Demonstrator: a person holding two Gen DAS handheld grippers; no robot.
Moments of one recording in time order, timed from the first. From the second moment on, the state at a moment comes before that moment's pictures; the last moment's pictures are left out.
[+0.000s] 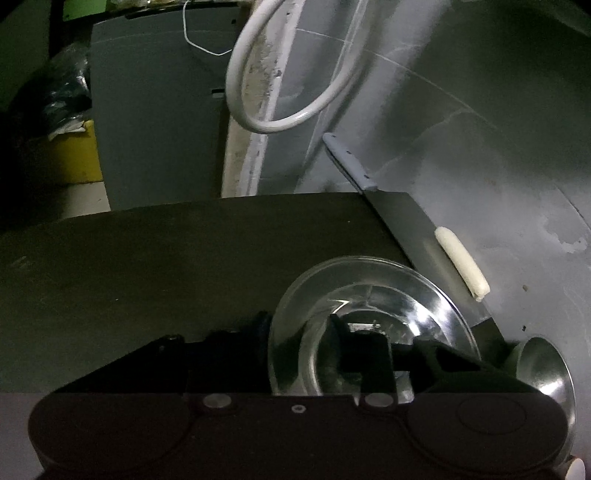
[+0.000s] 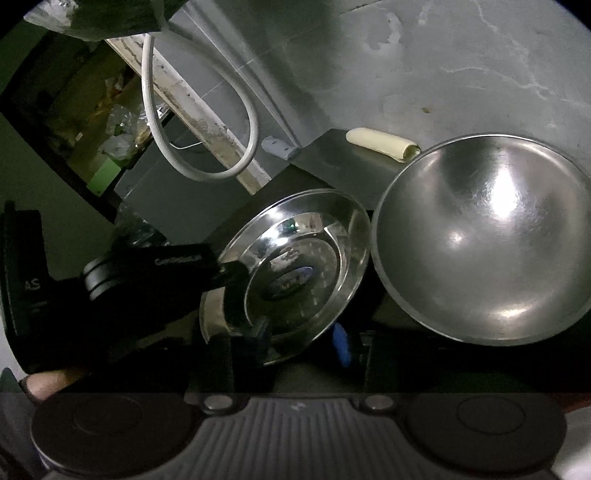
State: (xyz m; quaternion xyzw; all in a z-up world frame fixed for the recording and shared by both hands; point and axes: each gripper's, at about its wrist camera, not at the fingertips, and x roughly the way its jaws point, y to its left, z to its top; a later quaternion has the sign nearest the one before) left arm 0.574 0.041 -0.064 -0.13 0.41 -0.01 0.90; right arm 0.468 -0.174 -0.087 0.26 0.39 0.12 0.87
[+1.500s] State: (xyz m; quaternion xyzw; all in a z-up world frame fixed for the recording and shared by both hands) left arm 0.327 0.077 -0.017 -0.17 0.39 -0.01 0.91; right arm 0.280 -0.172 -0.012 0.15 0.37 0.19 0.90
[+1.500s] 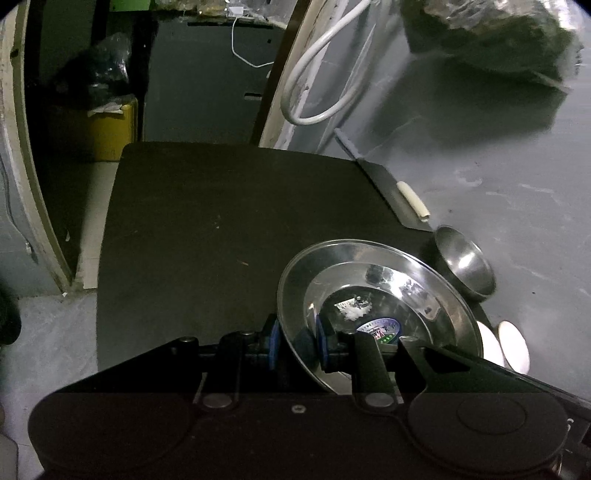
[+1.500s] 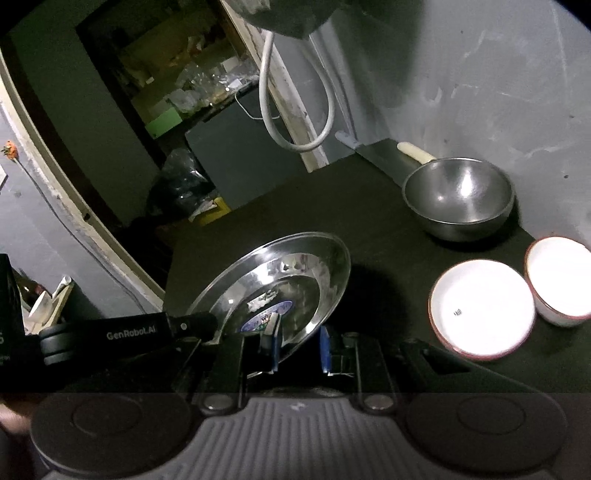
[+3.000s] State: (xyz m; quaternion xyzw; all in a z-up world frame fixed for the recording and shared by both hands) left arm 0.223 0.024 -0.023 -0.10 0.41 -0.02 0.91; right arm 0.186 -0.207 -0.022 0.14 0.40 0.17 0.89
